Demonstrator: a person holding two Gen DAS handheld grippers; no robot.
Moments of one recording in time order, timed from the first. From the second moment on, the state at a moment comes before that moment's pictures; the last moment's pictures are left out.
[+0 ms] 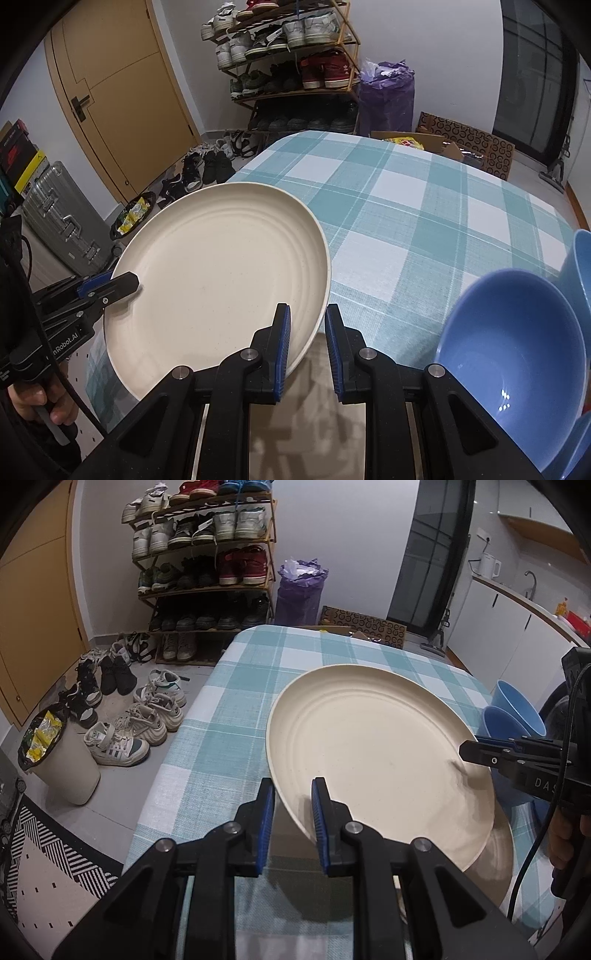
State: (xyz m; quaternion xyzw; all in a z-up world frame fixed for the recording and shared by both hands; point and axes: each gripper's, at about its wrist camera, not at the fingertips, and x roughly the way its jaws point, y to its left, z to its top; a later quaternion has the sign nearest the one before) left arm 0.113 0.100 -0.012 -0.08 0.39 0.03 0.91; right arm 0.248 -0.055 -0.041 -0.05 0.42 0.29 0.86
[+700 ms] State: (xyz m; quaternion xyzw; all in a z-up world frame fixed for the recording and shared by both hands) left arm 0.092 0.044 -0.012 -0.05 0.39 -0.02 0.92; right arm 0.195 -0.121 -0.041 -0.04 0.42 0.24 0.87
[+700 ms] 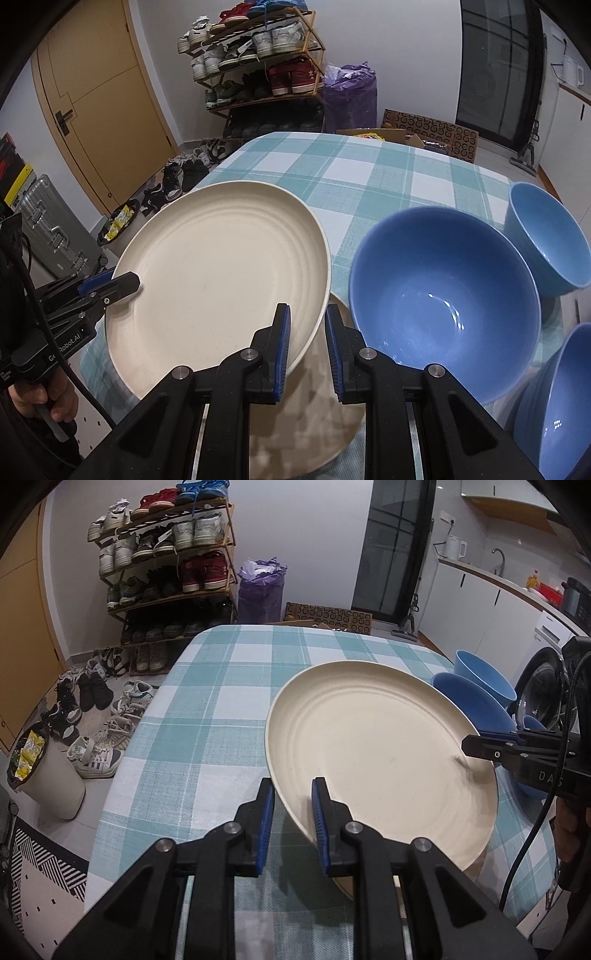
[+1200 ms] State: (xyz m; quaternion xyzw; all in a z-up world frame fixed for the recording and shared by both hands) left arm 0.077 0.032 -0.029 -0.04 0.41 -0.03 0.91; right arm 0.170 -0.137 -0.061 -0.03 0.43 0.23 0.87
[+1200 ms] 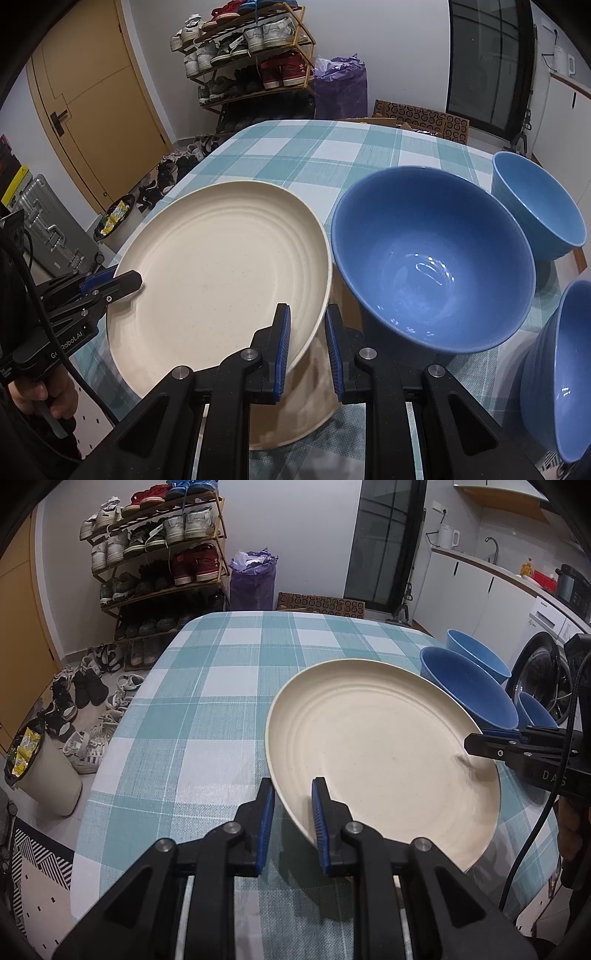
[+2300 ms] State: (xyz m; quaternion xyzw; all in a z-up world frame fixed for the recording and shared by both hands) left arm 0.082 0.008 -0.058 -0.01 0.43 -0.04 0.90; right arm 0.153 -0.143 -0.089 -0.06 0.43 0.19 0.88
